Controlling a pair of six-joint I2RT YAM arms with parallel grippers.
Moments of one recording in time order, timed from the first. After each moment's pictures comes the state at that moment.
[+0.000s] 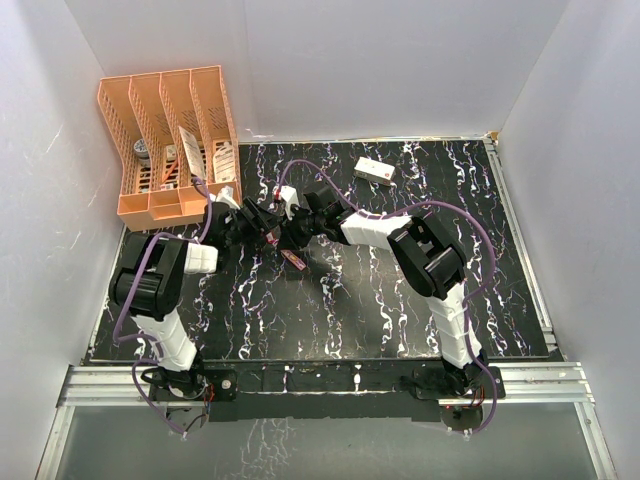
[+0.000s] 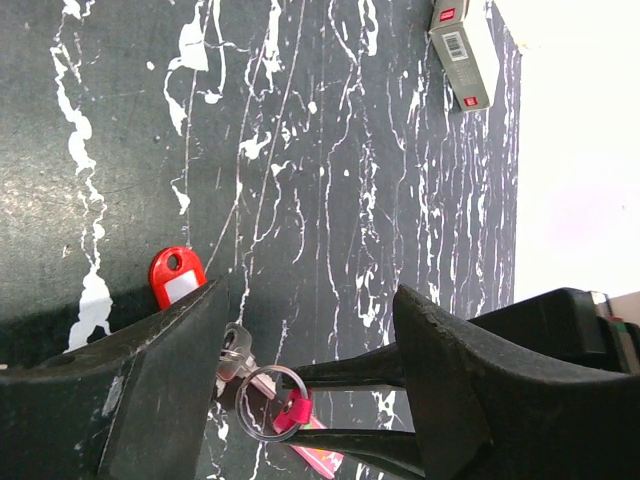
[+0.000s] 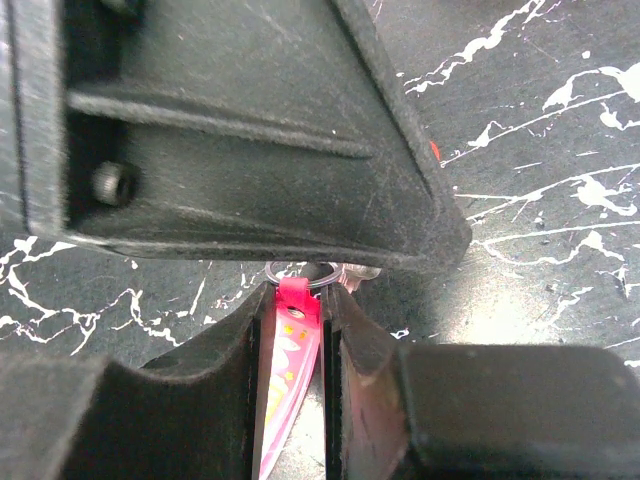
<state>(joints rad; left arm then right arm) -0.20 1.77 0.69 0.65 0.36 -0.88 0.67 2.16 1.45 0.08 -0.59 -0.09</state>
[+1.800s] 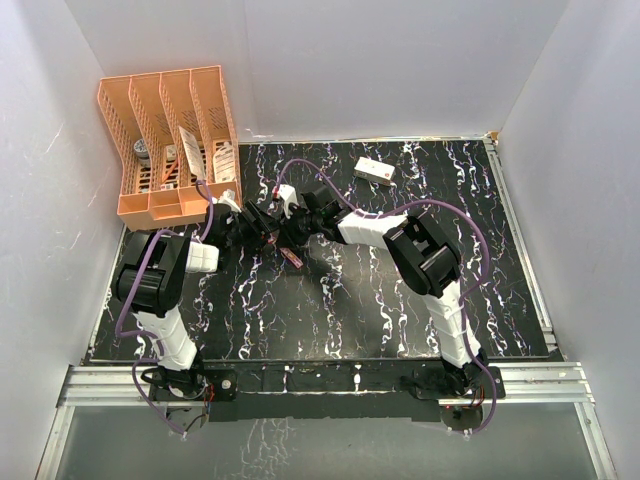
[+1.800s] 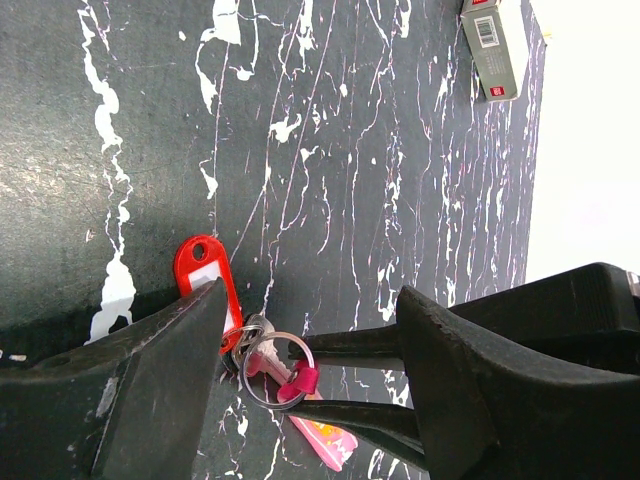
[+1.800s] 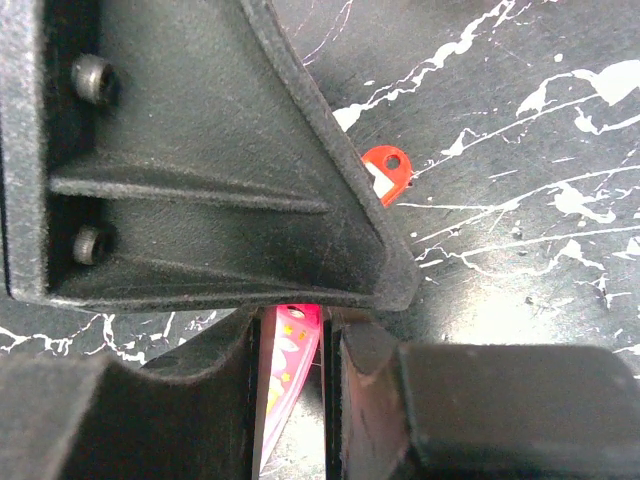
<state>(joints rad) -0.20 1.81 0.69 0.62 0.36 -0.87 0.68 2.20 1.49 0.09 -0.55 -0.07</state>
